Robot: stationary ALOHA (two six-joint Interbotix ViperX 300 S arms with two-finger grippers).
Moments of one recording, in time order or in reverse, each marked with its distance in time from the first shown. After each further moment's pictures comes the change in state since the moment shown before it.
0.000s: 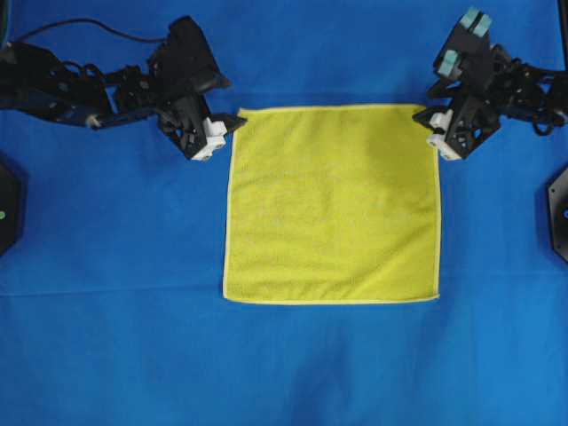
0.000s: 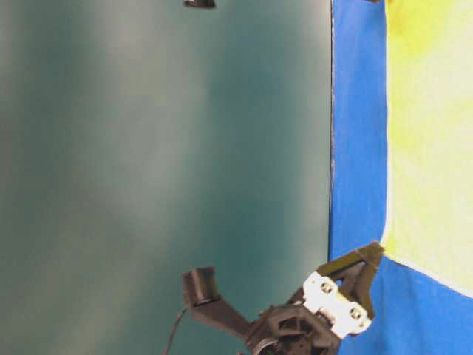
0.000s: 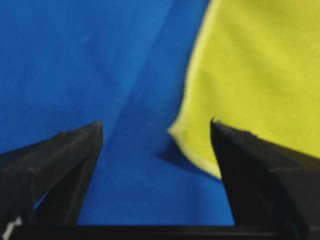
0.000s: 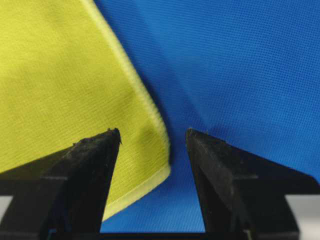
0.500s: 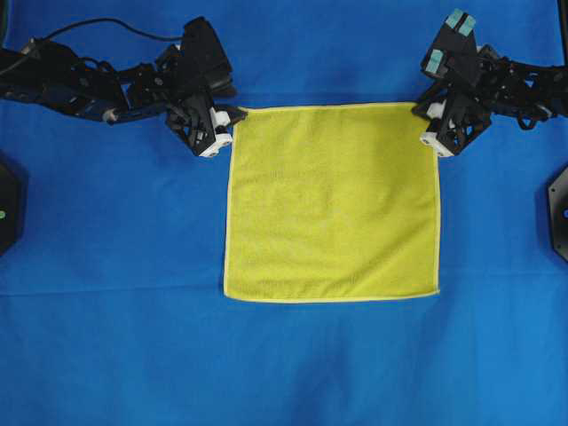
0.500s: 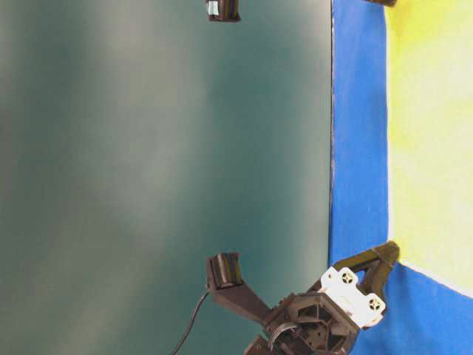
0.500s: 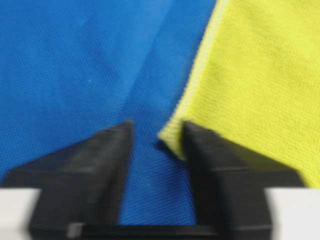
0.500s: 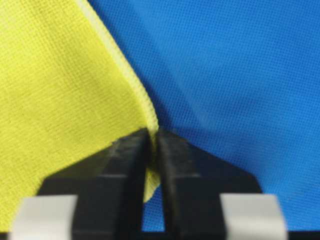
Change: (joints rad) left arm 0.012 0.064 -0.048 0.000 0.069 0.015; right arm -0.026 0.071 -0.017 -0.014 -0.014 -0.005
